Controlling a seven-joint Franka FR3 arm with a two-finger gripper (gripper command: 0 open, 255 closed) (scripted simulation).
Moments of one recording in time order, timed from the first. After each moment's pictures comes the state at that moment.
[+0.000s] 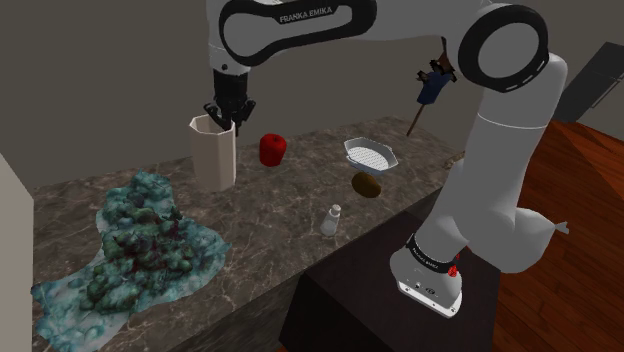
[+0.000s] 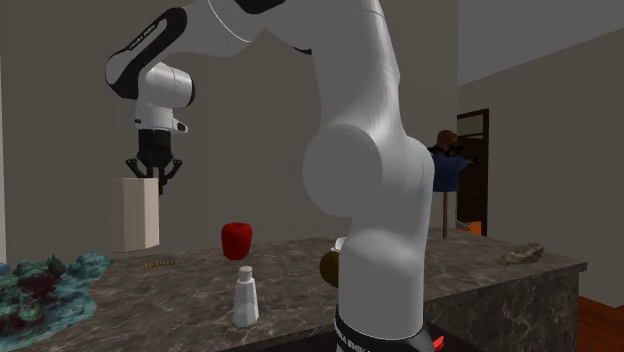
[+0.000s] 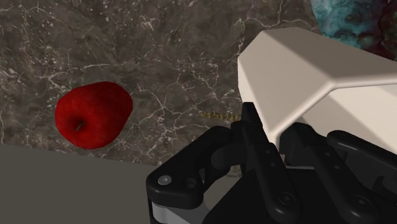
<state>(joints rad) 0.31 0.26 0.08 -1.71 -0.02 1.95 0.53</state>
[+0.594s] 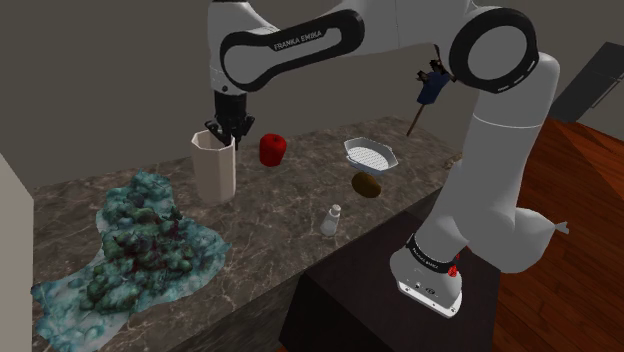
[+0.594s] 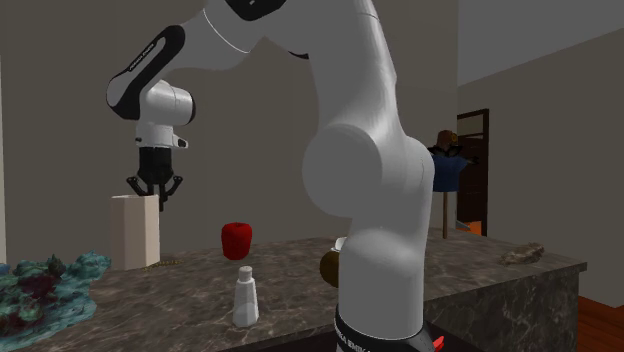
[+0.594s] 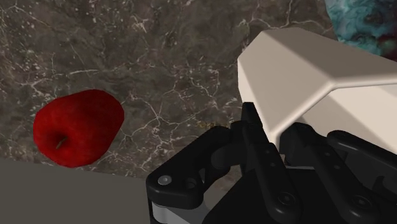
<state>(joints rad) 0.31 0.29 0.08 -1.78 -0.03 2.05 0.53</state>
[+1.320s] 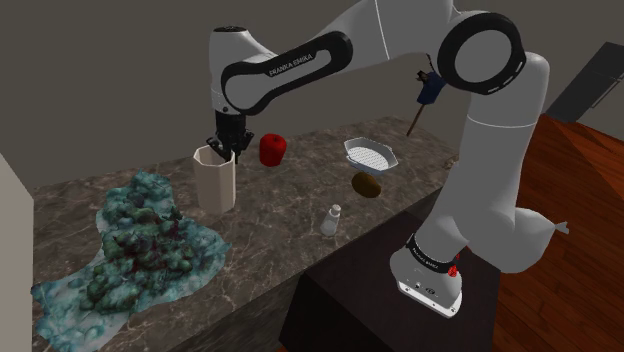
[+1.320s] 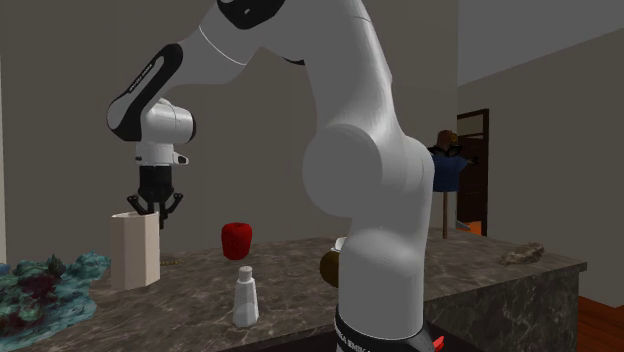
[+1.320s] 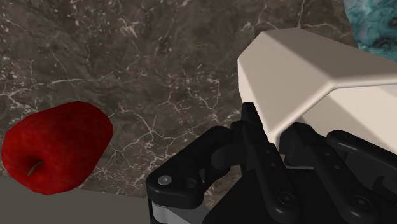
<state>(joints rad) 0.31 0.34 0.08 -1.84 -0.03 2.16 0.54</state>
